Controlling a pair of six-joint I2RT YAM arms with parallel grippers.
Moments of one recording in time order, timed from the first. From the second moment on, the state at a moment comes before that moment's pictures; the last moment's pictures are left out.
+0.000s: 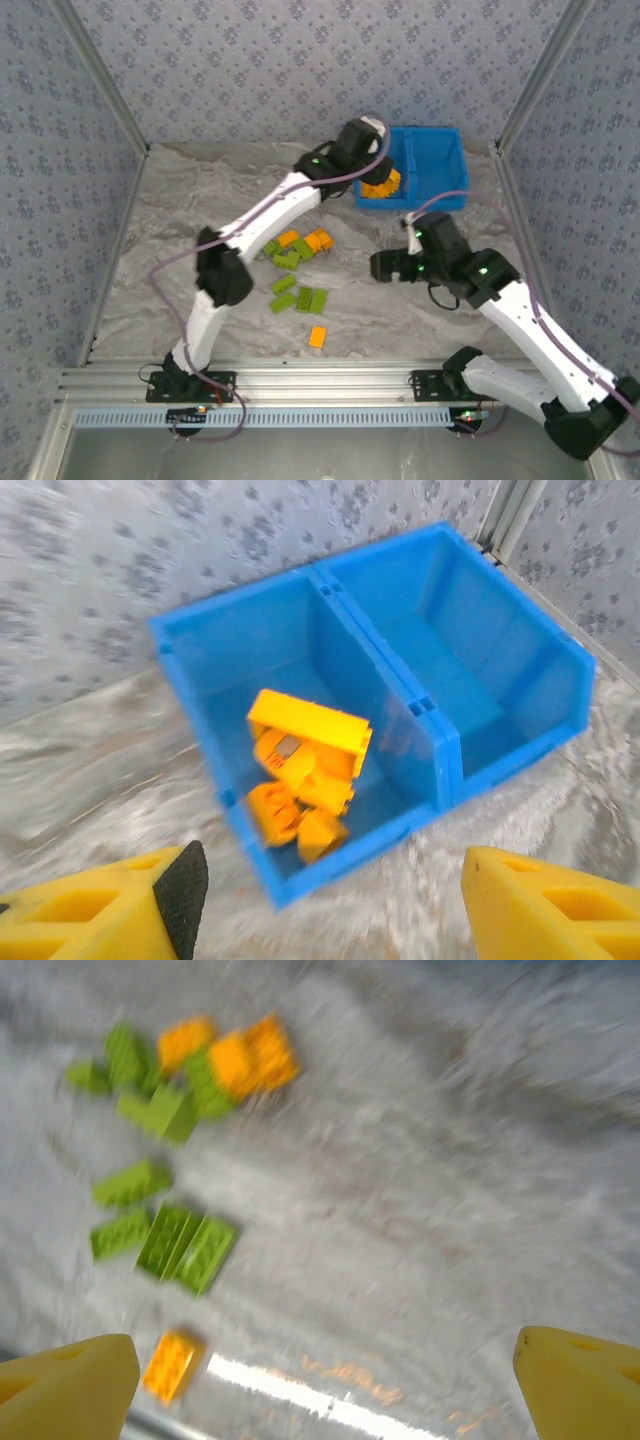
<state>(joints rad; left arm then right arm) -0.81 2.10 2.21 -0.65 -0.20 -0.19 0.67 0.97 1.03 -0.96 -0.02 0.43</state>
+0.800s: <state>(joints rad) -0.72 0.84 0.99 -0.80 -0.36 -0.18 1.26 1.74 1.12 -0.83 0.03 0.98</state>
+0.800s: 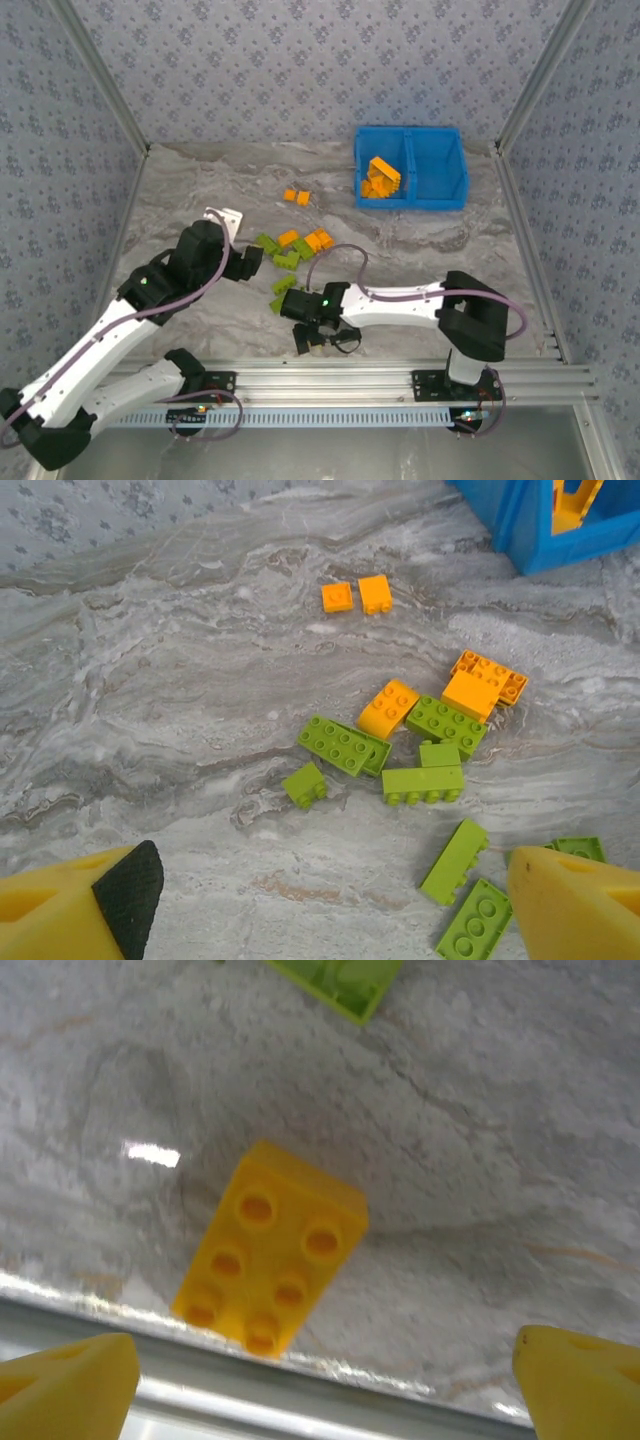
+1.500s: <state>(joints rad) -0.72 0.85 0.94 -0.73 -0.21 -0.14 1.24 1.62 1.08 -0.86 0.20 1.05</state>
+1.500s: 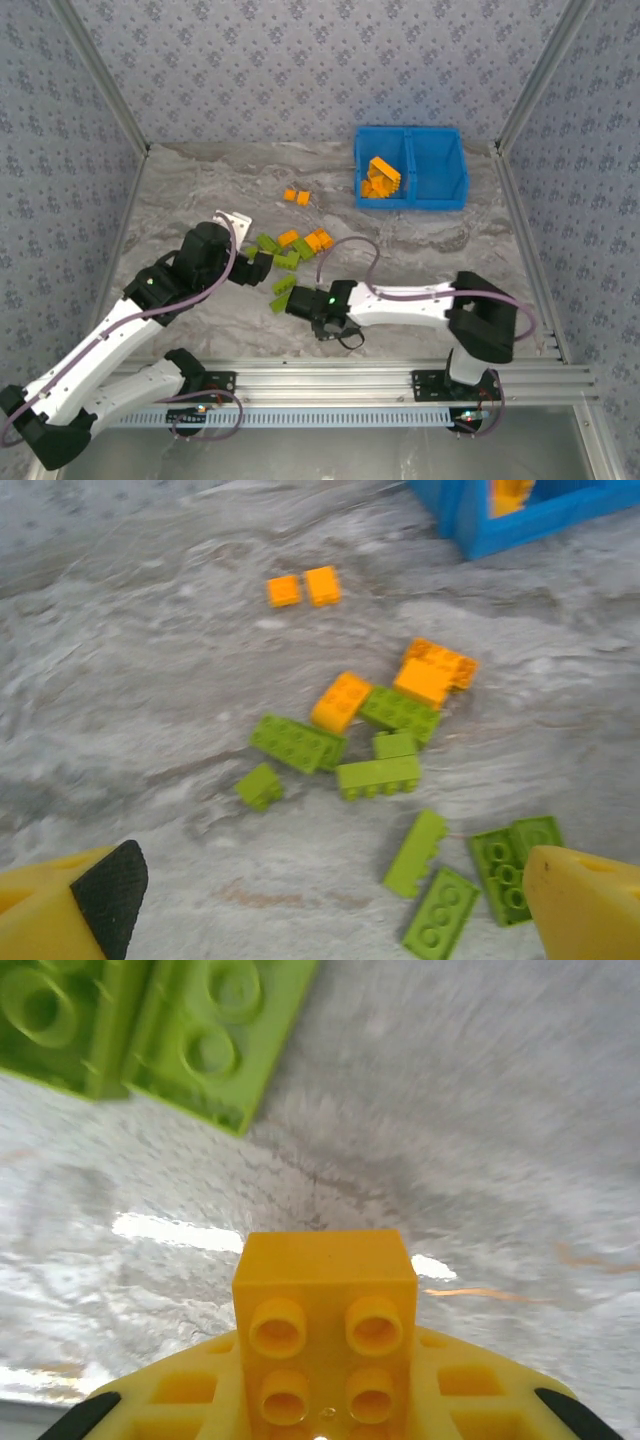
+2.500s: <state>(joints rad) -0.72 0.91 0.91 -0.60 -0.09 -0.32 0.28 2.26 2.02 -0.76 0.08 0.29</state>
